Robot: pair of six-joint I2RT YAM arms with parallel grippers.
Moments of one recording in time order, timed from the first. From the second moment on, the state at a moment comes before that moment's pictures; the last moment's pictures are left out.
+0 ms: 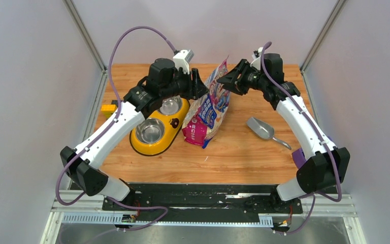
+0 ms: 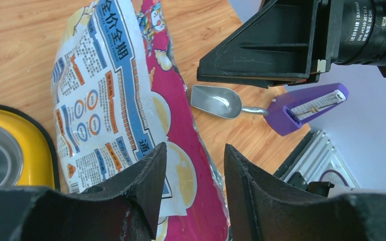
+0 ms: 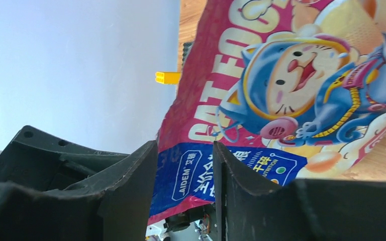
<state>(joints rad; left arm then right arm) -0.65 1.46 1.57 -0.44 0.21 -0.42 0.28 1.49 1.46 -0.40 -0.52 0.93</state>
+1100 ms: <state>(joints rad) -0.65 1.46 1.56 -0.41 0.25 -0.46 0.32 1.53 1.47 -0.35 -0.55 0.96</state>
